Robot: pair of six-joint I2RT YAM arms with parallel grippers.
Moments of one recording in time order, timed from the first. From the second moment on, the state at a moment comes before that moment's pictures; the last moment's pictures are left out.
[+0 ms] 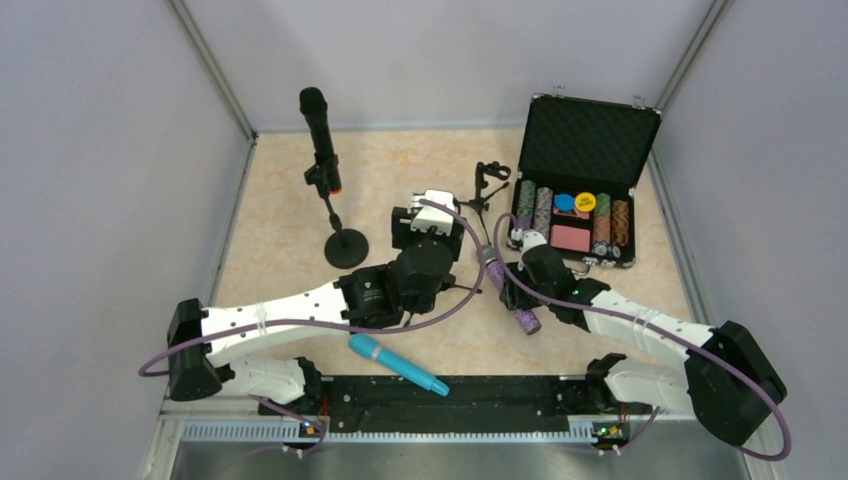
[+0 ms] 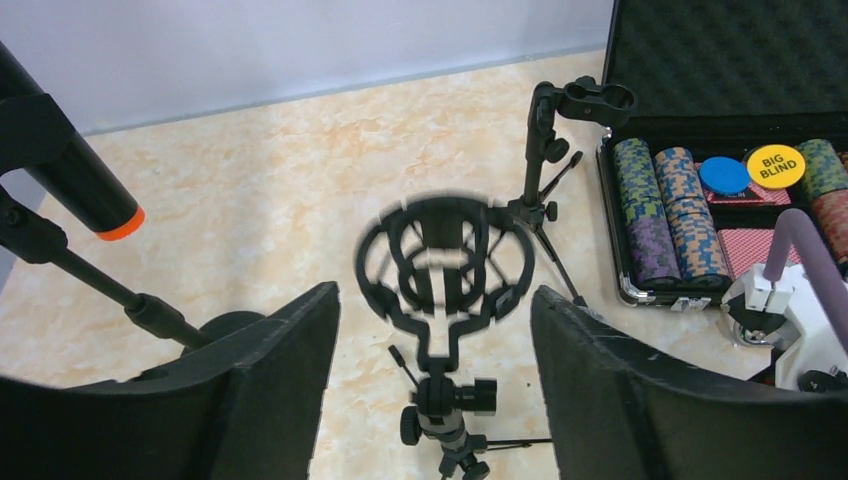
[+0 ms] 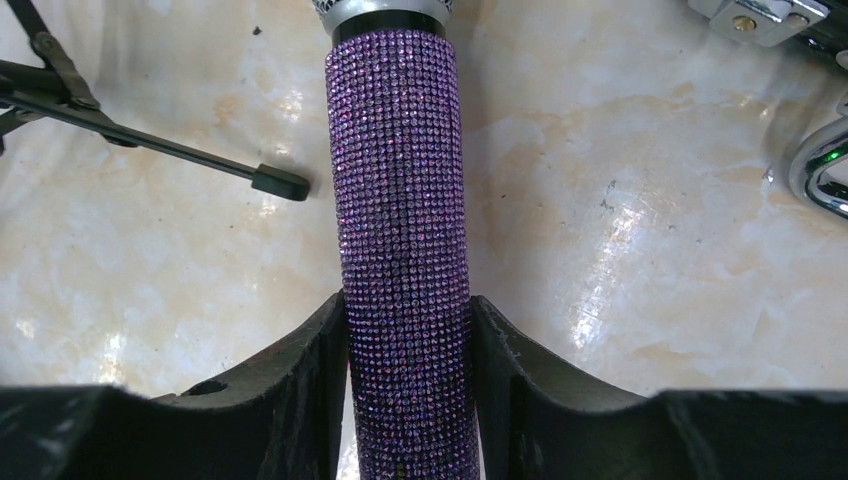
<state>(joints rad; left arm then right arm) -1.24 1.27 1.09 -0.08 -1.09 -0.18 0.64 1.11 0.48 -0.18 0.06 0.37</state>
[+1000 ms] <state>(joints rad) -1.24 1.13 0.98 -0.06 -1.07 -0.27 0.64 1.16 0.59 -0.20 -0.01 0.29</state>
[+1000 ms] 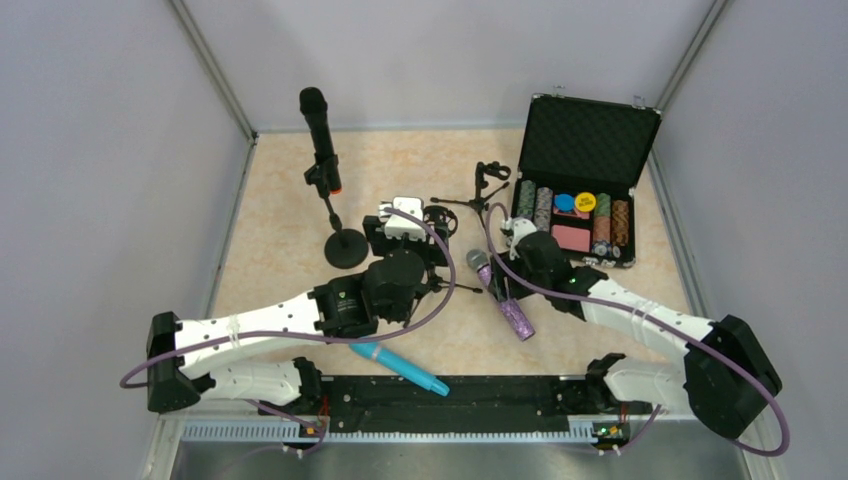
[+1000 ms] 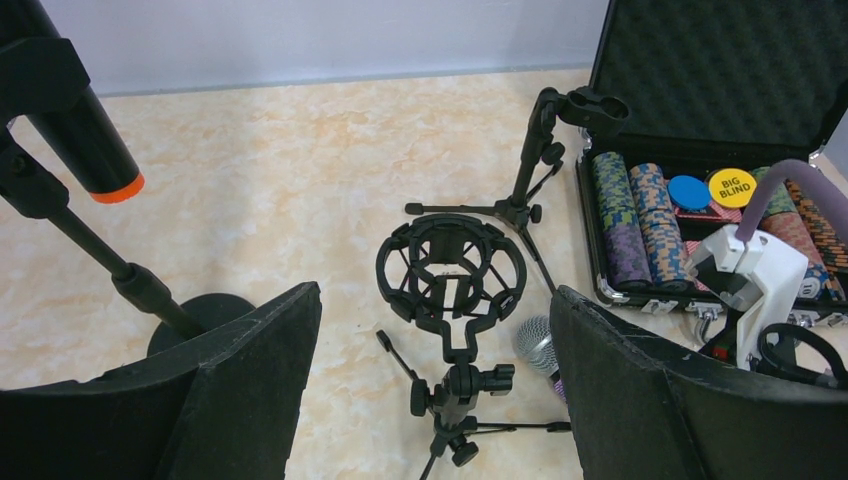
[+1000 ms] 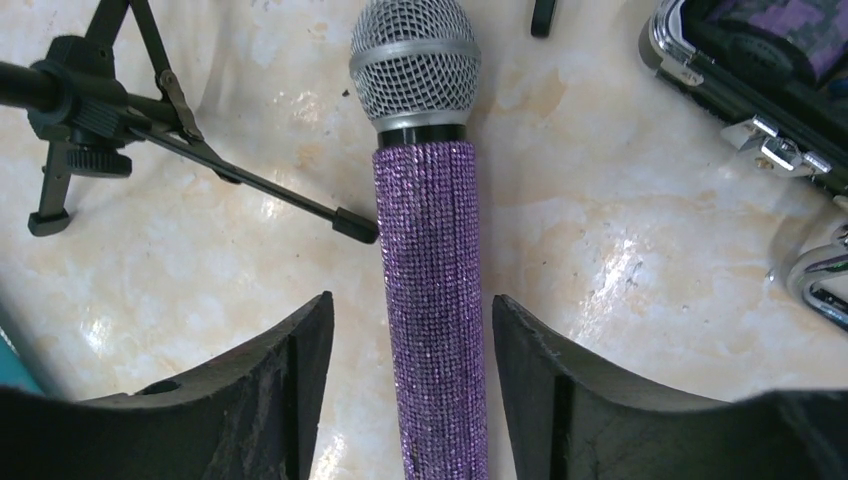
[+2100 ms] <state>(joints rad) -1.24 1.09 0.92 -0.15 -1.10 -0.38 0.73 1.51 0.78 -0.31 0.26 0.24</state>
